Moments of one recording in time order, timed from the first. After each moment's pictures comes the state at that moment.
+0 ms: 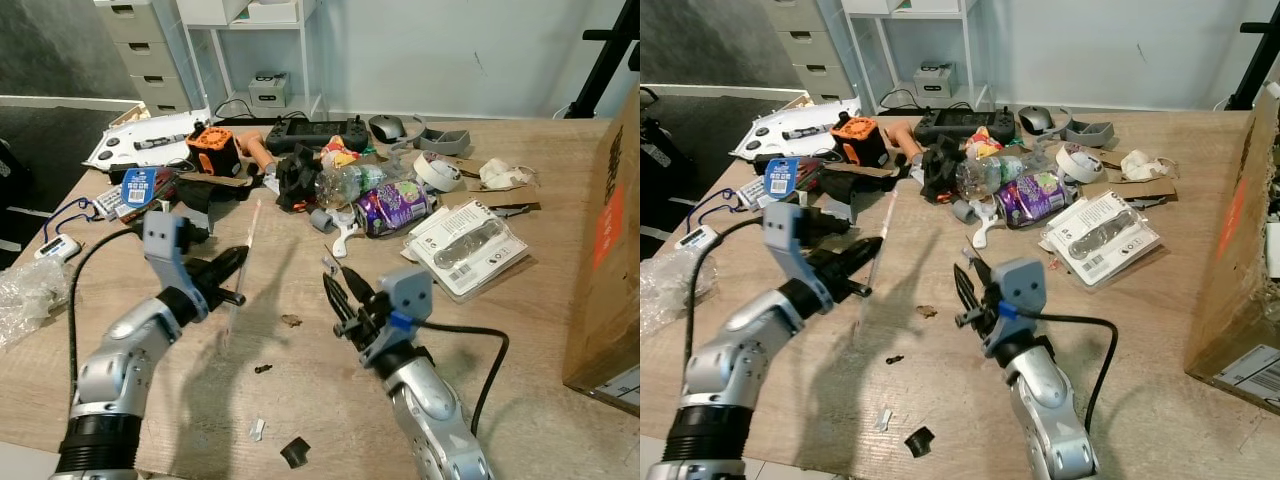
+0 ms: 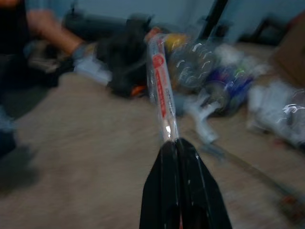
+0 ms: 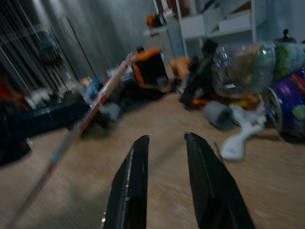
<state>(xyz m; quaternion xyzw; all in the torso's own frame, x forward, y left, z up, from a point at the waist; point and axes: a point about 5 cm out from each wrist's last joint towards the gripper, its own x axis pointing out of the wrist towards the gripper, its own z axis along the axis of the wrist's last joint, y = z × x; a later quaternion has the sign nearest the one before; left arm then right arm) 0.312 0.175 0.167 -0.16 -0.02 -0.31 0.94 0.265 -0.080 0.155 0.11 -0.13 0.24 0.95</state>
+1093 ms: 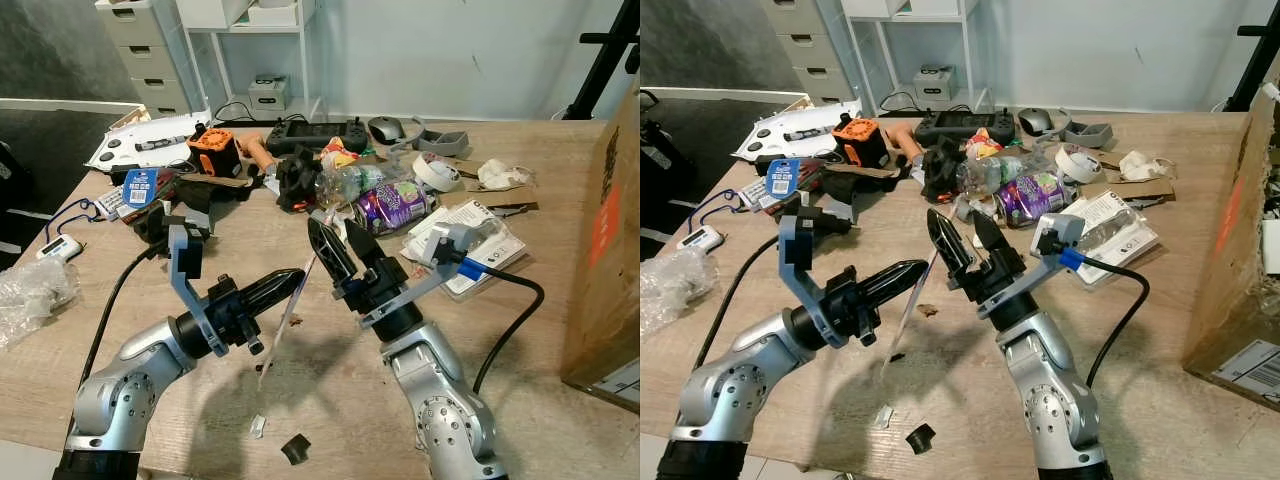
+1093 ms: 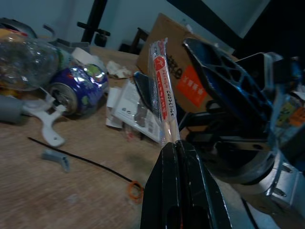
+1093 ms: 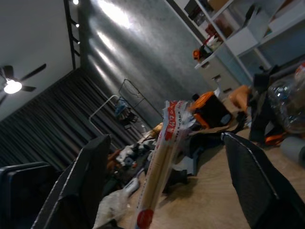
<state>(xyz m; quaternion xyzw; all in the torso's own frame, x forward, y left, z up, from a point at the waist) 0.270 0.133 0.173 -0.24 -0.02 -0.52 0.82 0.272 -0.075 0.198 0.34 -0.14 0.32 0.88</state>
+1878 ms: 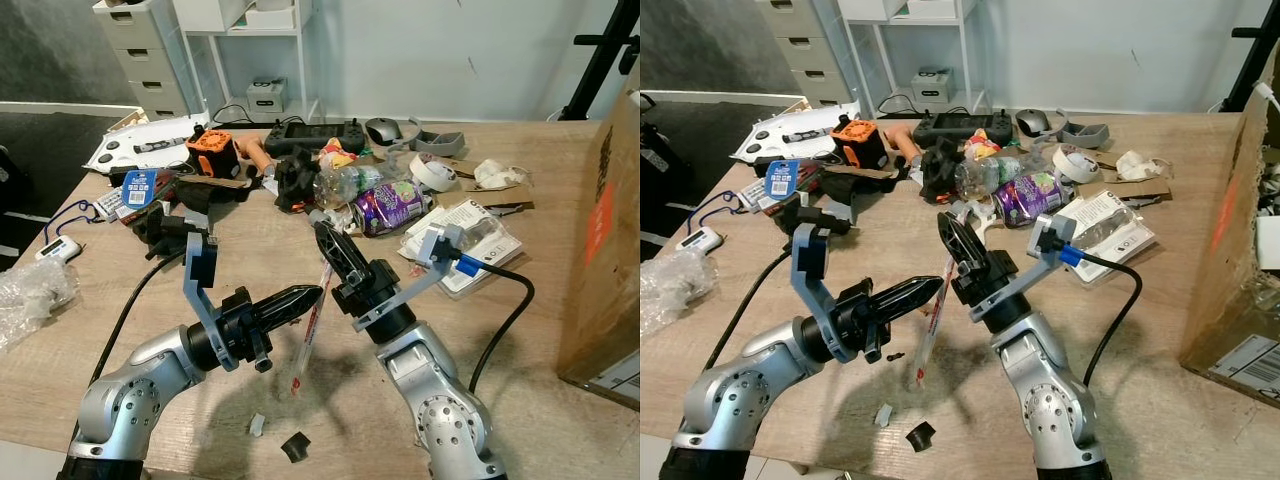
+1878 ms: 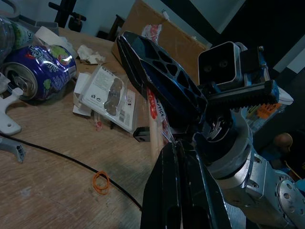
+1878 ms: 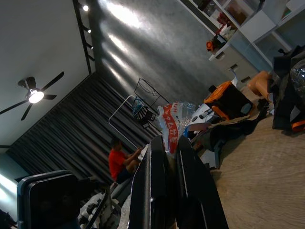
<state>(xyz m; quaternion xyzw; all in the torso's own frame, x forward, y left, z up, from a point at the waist) 0.260 0.121 0.171 -0.26 0.00 -0.55 0.79 0.271 -0.071 0.198 0.38 -0.12 0.34 0.85</state>
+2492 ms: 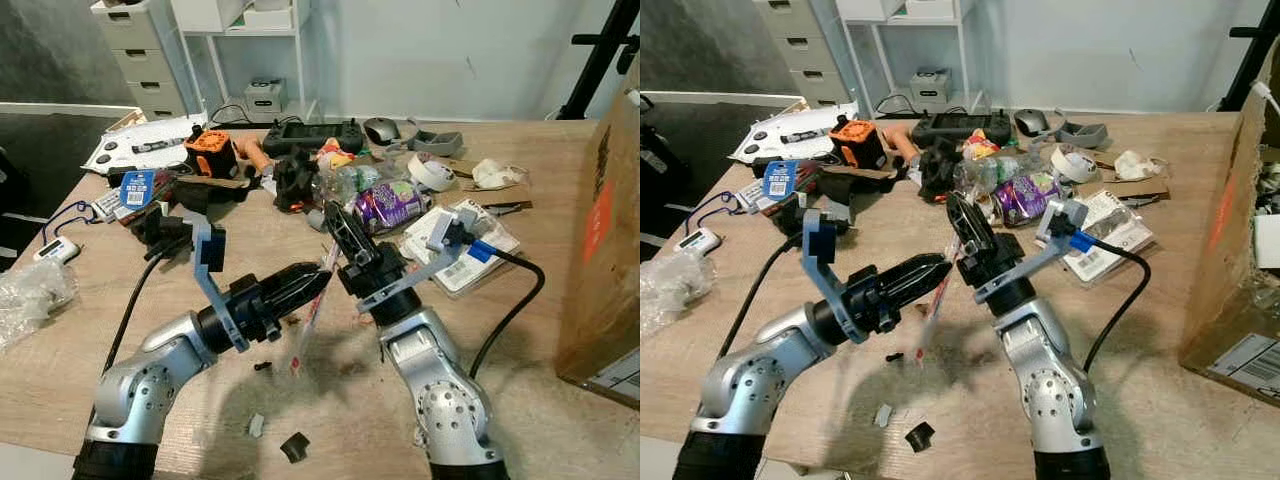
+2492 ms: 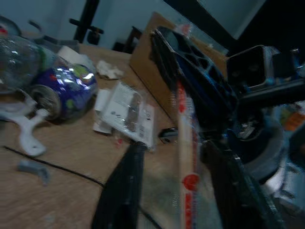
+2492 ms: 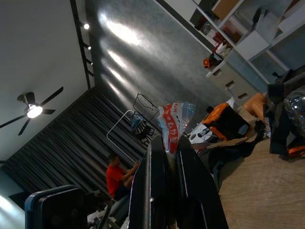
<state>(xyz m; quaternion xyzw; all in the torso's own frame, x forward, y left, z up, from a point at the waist) 0.279 0.116 0.179 -0.24 -0.02 -0.51 0.82 0.278 -0.076 0.213 0.39 -0.15 0.32 0.85</state>
